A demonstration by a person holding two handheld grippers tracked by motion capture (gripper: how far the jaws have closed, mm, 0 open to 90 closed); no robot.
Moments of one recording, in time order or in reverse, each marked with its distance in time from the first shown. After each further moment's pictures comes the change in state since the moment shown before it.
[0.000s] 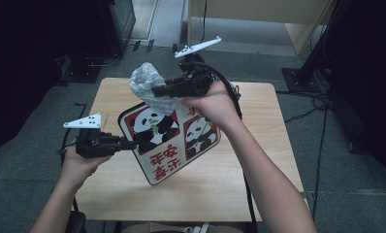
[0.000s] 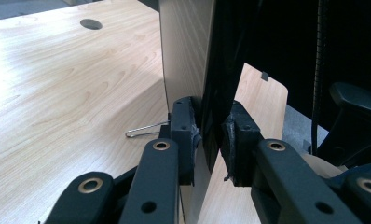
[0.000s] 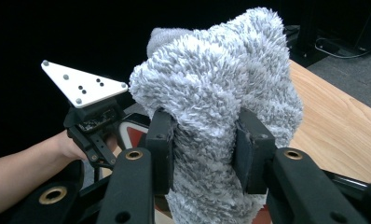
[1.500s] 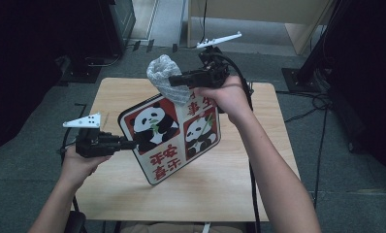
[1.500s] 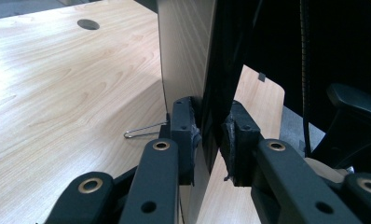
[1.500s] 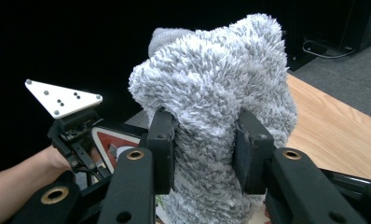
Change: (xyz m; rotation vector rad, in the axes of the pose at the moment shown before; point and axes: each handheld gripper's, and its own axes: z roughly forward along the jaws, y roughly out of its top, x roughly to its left) left arm 0.004 -0.001 0.000 -0.004 -0.017 -0.004; right arm -0.040 -0.005 -0.024 -0.058 -0.017 0.068
